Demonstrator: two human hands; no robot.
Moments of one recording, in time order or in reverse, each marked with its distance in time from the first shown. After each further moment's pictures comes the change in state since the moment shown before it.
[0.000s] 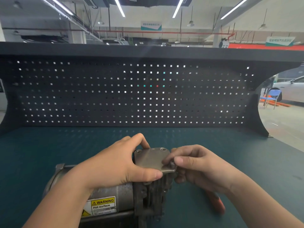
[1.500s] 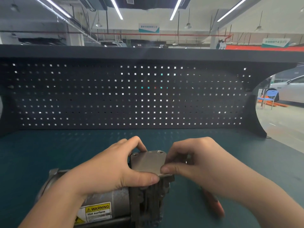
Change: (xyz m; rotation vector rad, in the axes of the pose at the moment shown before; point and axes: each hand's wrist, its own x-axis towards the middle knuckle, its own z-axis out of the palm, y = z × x) left_hand 0.001 -0.003 0.000 -0.006 0.018 0.013; right_hand -0.013 -0.037 0.033 -1.175 0.347 -0.095
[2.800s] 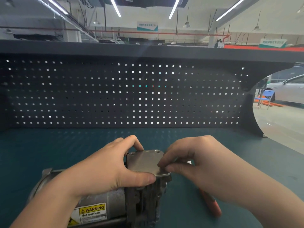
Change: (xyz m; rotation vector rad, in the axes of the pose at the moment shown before) left_hand 0.000 0.000 0.001 -0.008 0.023 0.003; right_hand -0.004 -0.009 -0.006 -0.069 -0.022 -0.047
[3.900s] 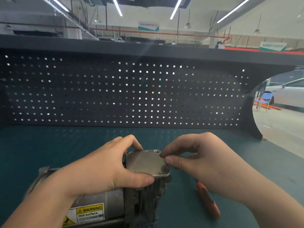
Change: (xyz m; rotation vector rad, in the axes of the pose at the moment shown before) left_hand -0.001 0.001 -0.002 0.004 -0.017 0.007; right_hand 0.003 0.004 0.001 0.214 0.107 0.080
